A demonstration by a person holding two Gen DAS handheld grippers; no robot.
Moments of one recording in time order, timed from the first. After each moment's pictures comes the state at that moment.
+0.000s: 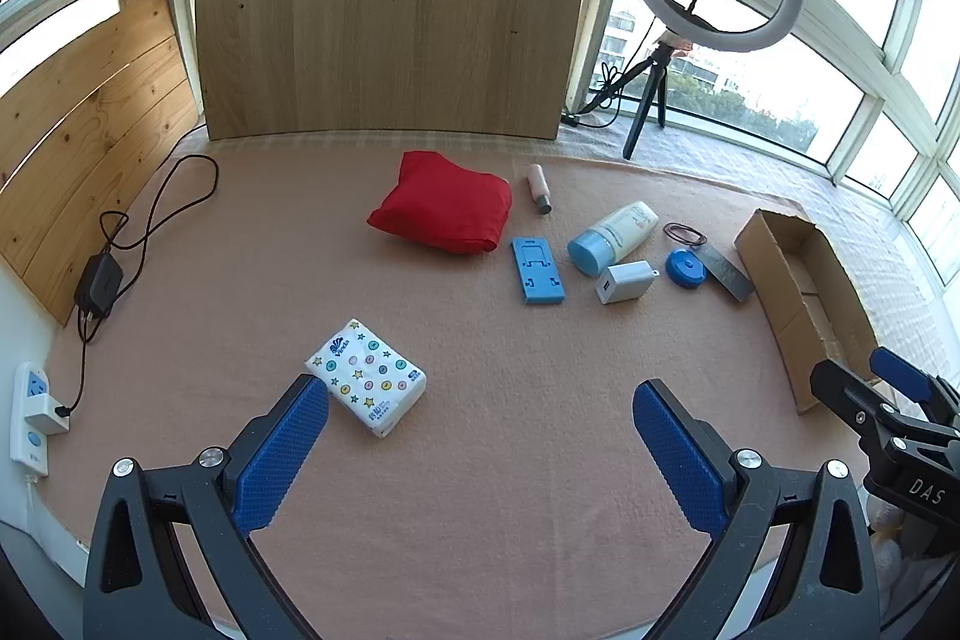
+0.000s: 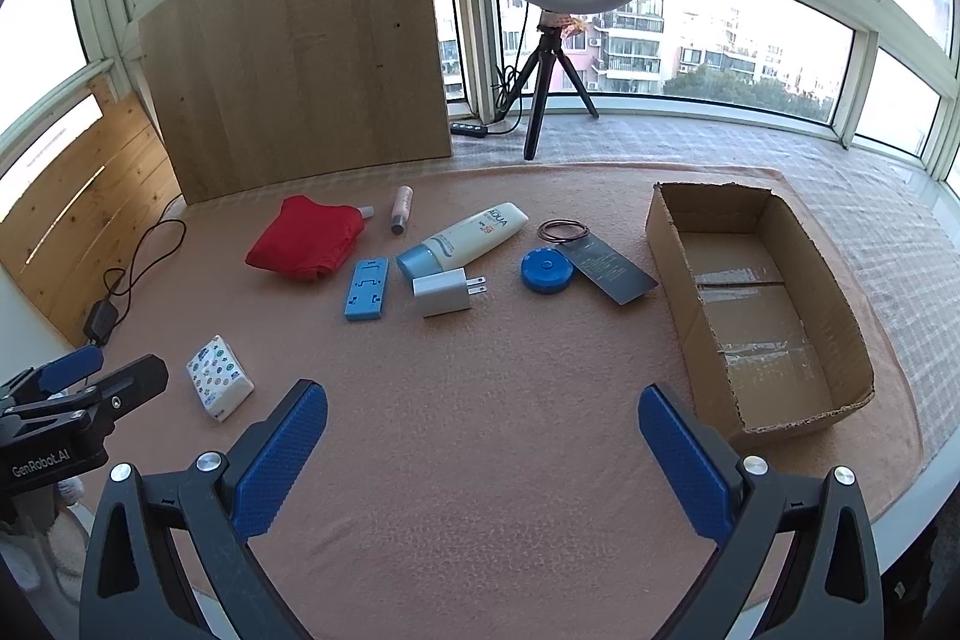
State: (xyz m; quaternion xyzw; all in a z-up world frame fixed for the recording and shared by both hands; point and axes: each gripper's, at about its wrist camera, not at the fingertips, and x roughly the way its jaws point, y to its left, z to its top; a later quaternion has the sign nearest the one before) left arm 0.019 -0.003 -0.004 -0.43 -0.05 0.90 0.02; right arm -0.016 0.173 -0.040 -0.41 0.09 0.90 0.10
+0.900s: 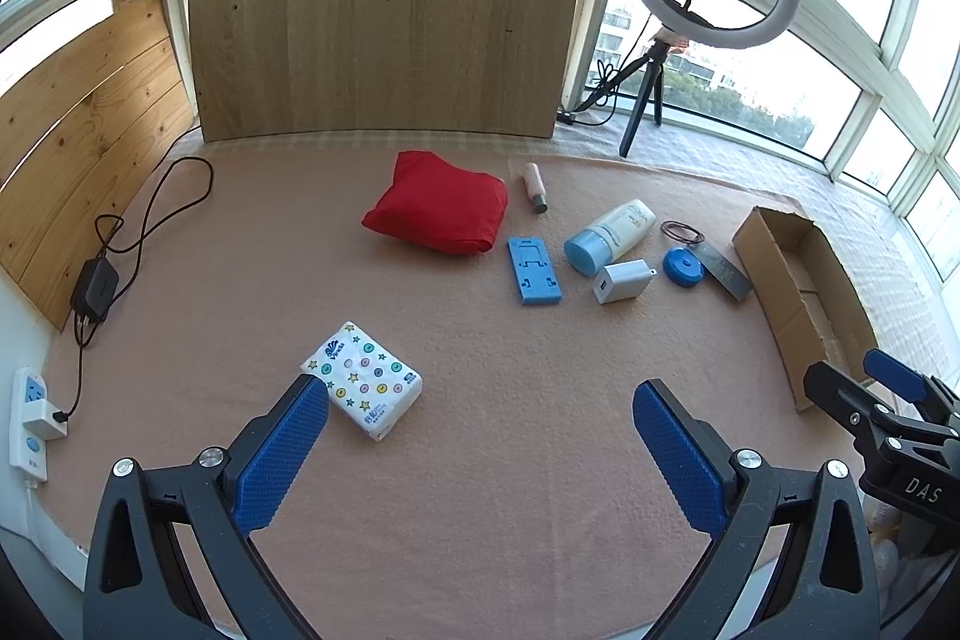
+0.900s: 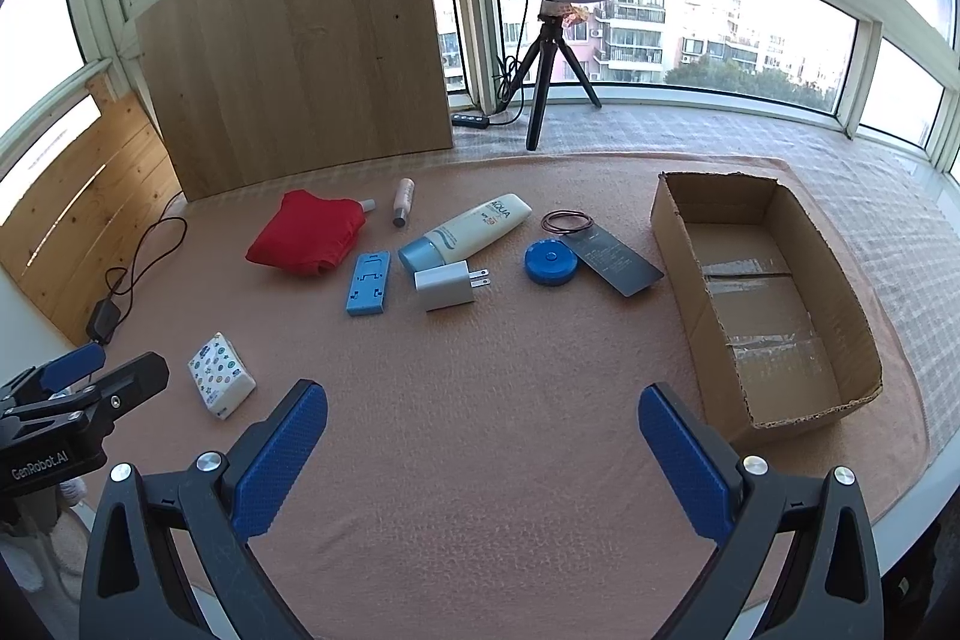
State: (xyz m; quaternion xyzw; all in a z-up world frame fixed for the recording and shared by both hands) left arm 0.015 0.000 -0.004 -0.43 -0.05 0.90 0.03; right arm -0.018 0.176 -0.045 -0.41 0.10 0.90 0.10
